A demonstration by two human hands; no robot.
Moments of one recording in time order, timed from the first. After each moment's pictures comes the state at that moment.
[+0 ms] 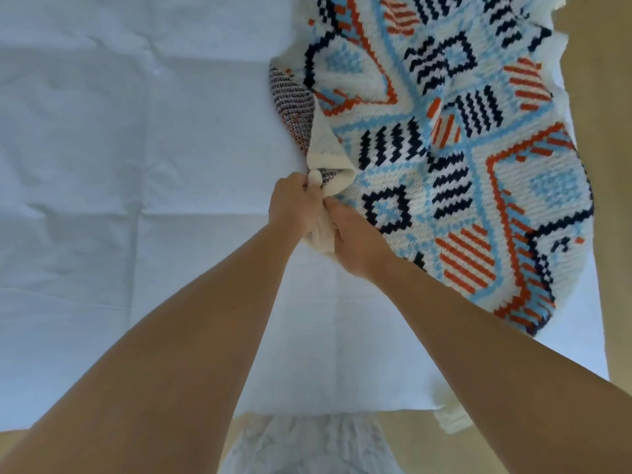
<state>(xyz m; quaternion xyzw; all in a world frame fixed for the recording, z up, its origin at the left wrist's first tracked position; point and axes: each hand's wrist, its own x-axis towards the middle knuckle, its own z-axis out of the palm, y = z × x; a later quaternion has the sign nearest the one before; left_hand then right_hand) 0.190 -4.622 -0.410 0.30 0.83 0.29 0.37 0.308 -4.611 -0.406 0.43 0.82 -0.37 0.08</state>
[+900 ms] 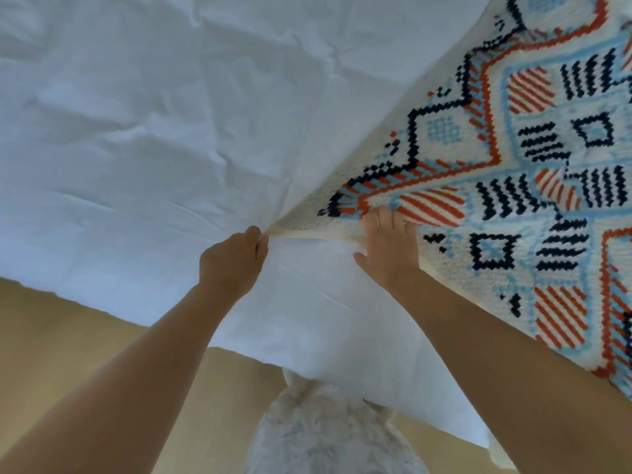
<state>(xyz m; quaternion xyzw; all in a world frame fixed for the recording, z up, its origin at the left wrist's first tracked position) 0.054 -4.879 -0.394 0.35 0.92 0.02 0.18 0.204 -4.695 -0.396 0.30 0.94 -0.03 0.17</state>
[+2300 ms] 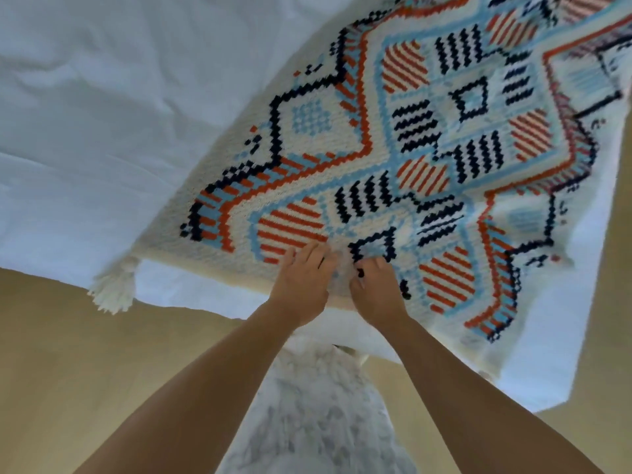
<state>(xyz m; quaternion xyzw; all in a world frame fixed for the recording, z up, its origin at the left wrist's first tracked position) 0.208 -4.853 -0.396 0.56 0.77 0.00 0.30 0.330 -4.761 -0.405 0.44 0.84 -0.27 0.17</state>
